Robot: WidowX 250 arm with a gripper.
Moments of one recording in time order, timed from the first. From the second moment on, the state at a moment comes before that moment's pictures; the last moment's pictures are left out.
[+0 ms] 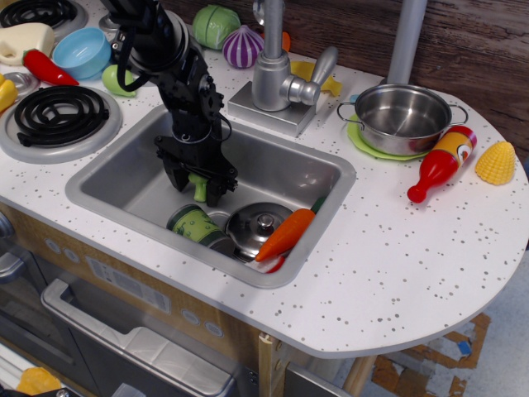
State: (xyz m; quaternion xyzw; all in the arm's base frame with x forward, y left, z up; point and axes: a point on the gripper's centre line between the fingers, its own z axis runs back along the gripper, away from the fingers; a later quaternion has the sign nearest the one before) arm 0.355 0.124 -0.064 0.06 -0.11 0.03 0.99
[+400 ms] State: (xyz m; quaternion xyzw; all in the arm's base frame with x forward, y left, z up) arm 0.347 0.122 -0.063 0.07 -0.09 0.02 0.99
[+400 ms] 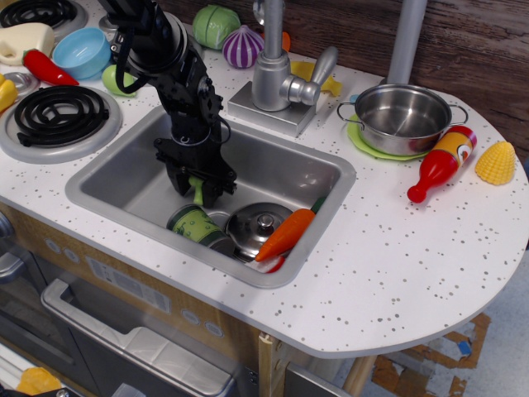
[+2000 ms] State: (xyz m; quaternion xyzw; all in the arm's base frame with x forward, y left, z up) arm 0.450 -0.042 0.068 0.05 -0.17 -0.20 0.96
